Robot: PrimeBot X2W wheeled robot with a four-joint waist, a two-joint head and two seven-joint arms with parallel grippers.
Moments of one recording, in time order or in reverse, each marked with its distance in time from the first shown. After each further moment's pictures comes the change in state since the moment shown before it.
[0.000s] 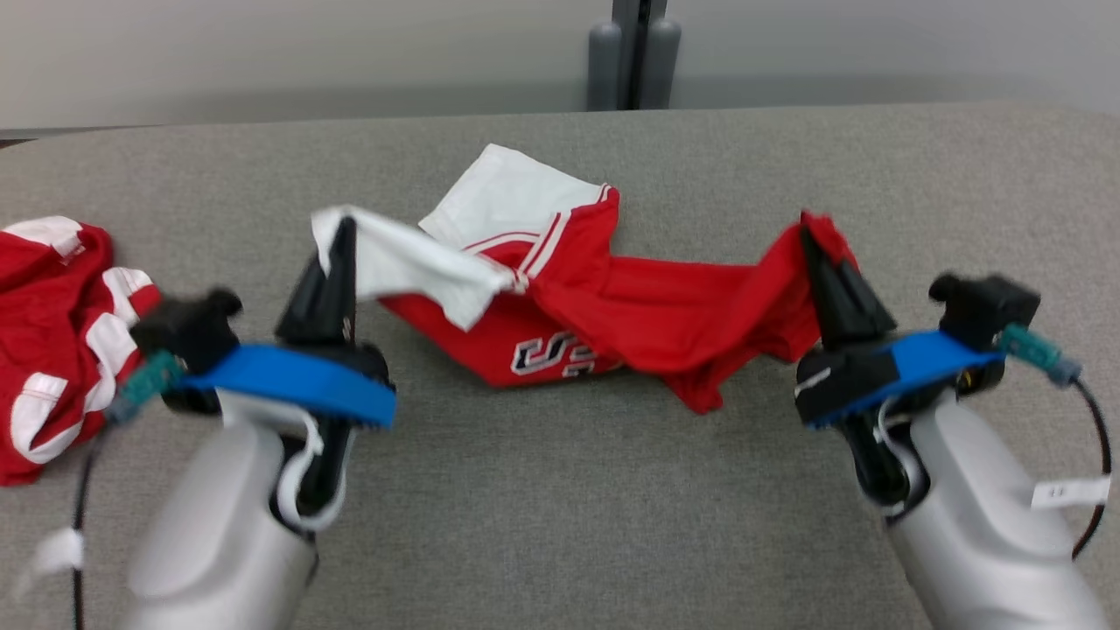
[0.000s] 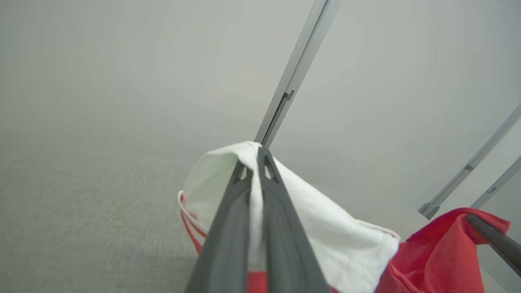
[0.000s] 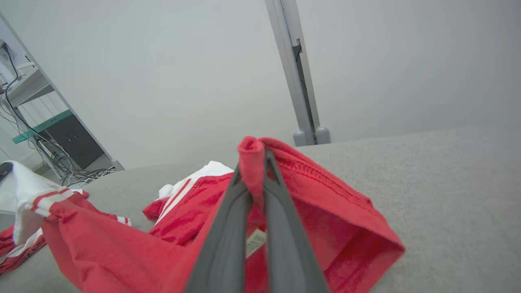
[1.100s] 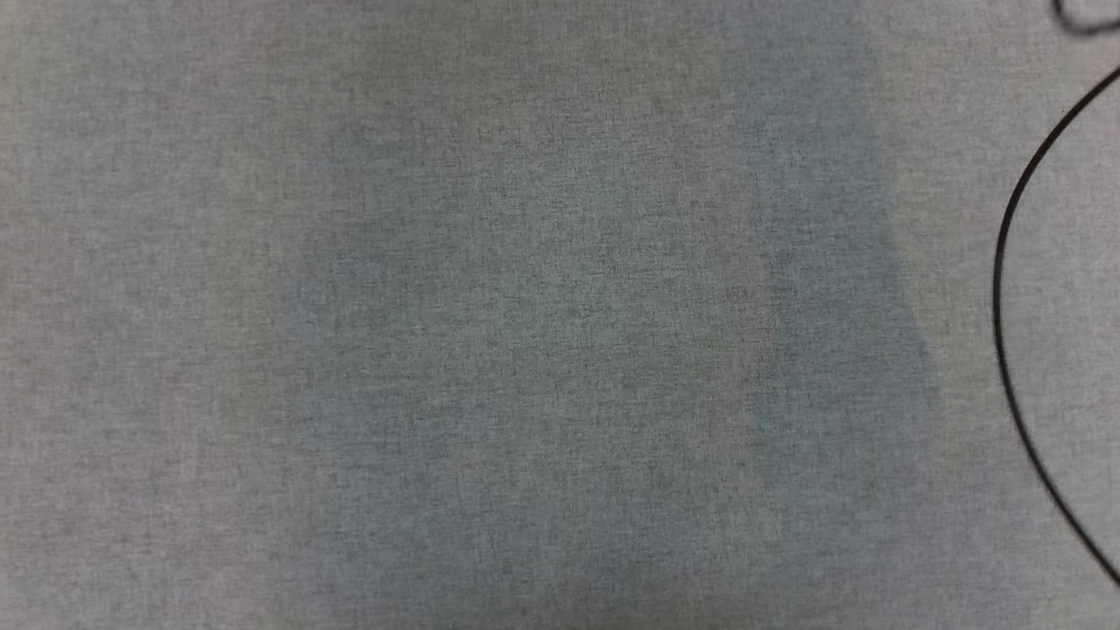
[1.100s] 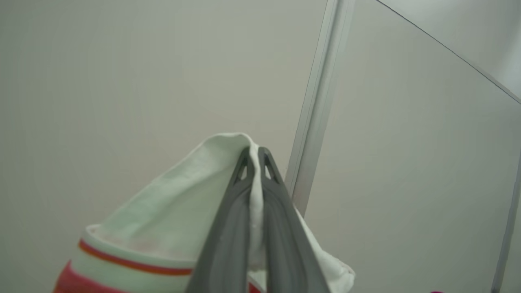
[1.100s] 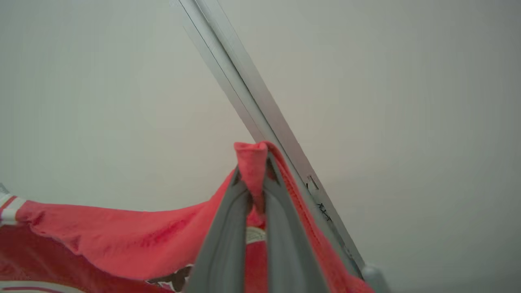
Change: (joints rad) left arm -1.338 0.064 -0.103 0.390 -0.178 0.000 0.054; right arm -1.206 0.006 -0.044 0.538 0.299 0.000 0.060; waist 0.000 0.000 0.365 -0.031
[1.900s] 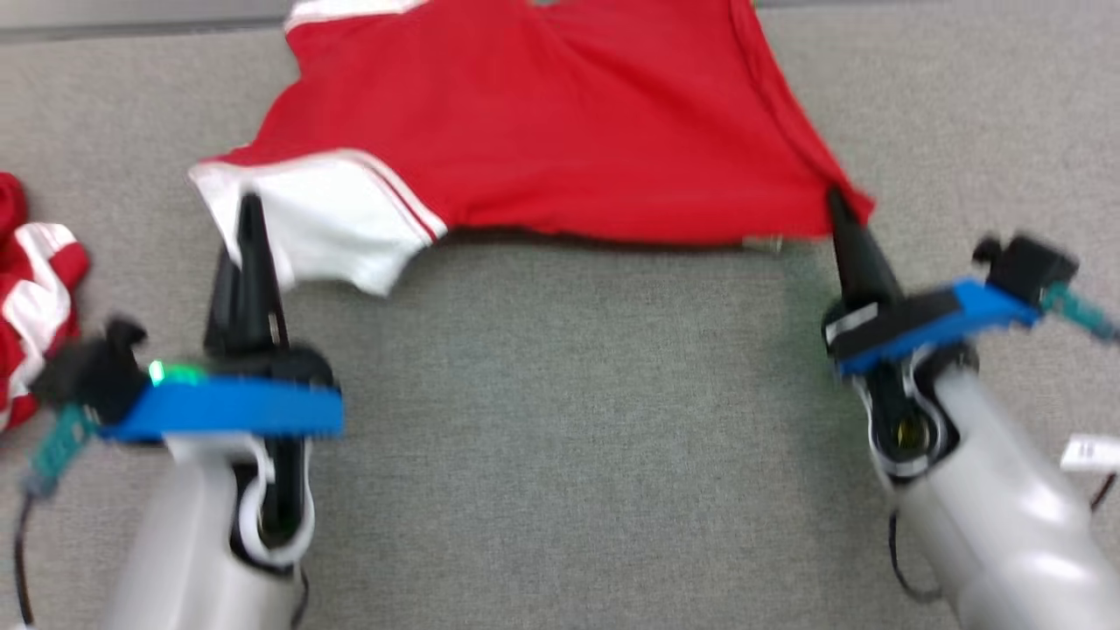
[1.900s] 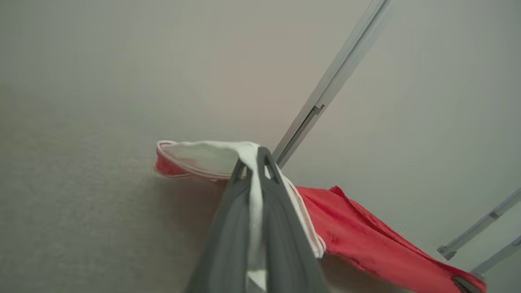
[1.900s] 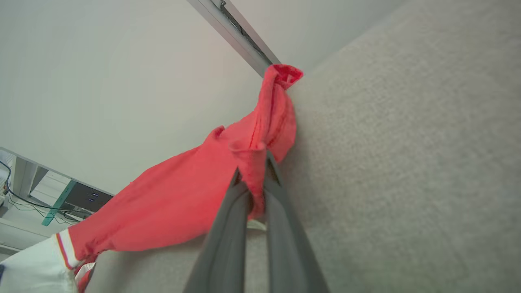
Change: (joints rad) left arm 1.346 -0.101 0.291 -0.556 0.182 0.014 -0.063; right arm 0.991 -0.063 0.179 -0.356 0.267 0.000 -0.058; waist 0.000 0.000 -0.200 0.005
